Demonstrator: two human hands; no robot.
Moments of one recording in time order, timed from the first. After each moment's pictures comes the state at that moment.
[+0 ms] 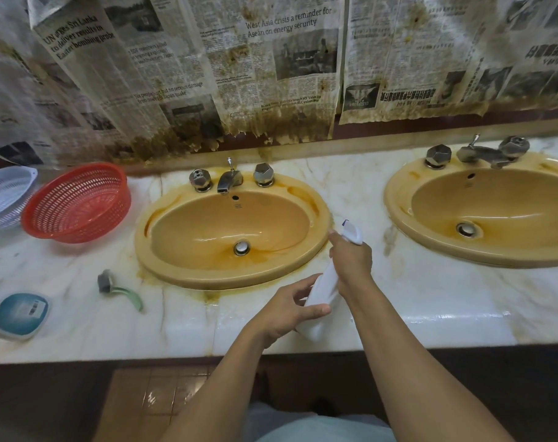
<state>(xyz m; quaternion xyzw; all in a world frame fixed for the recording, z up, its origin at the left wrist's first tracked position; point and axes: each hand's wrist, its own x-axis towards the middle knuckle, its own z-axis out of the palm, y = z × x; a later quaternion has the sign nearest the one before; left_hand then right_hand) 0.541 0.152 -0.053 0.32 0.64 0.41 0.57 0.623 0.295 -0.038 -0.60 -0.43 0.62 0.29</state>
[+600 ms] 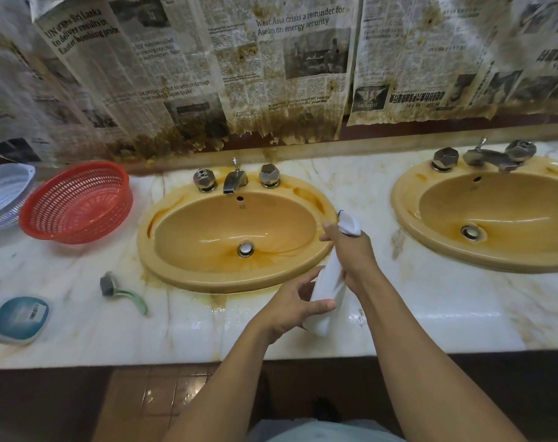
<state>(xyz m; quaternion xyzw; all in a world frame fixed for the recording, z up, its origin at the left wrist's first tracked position) 0.522 0.157 -0.038 0.30 0.61 0.43 0.59 0.602 0.304 -0.030 -0.52 -0.49 0.64 0.28</state>
